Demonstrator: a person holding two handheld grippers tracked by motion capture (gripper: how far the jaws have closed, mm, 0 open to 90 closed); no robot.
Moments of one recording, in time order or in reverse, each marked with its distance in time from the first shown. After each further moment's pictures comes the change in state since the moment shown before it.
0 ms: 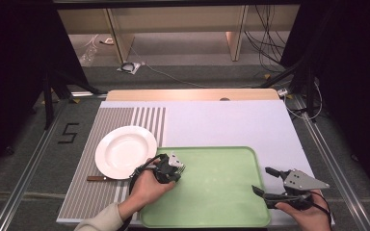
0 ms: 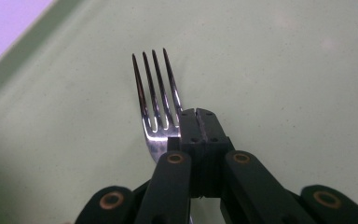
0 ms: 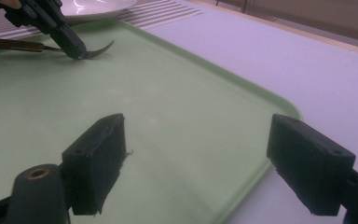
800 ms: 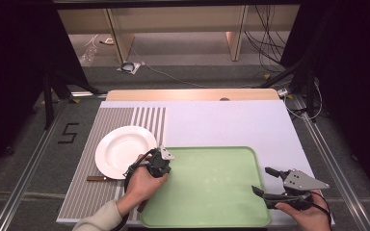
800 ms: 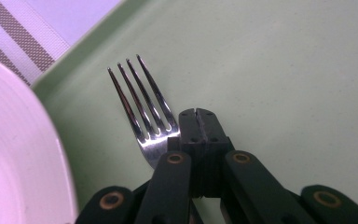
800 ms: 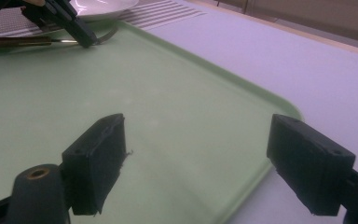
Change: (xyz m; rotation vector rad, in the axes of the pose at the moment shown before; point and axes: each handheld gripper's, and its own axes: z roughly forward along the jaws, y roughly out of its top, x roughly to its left) left arm 0.025 -0.009 -0.002 0.007 0.148 -0.100; right arm 0.001 0.000 0.000 -0.001 0.004 -0.002
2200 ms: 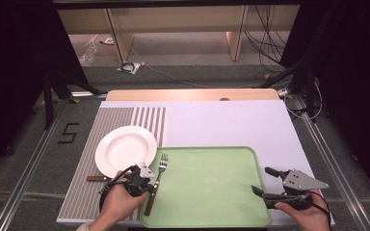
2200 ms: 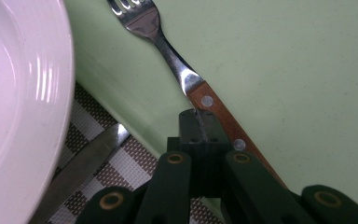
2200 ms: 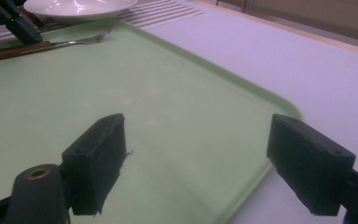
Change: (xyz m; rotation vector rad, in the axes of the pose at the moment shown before) left arm -0.004 -0.059 -0.042 0.068 -0.050 0.005; right arm 0.001 0.001 0.000 0.012 -0.009 0.002
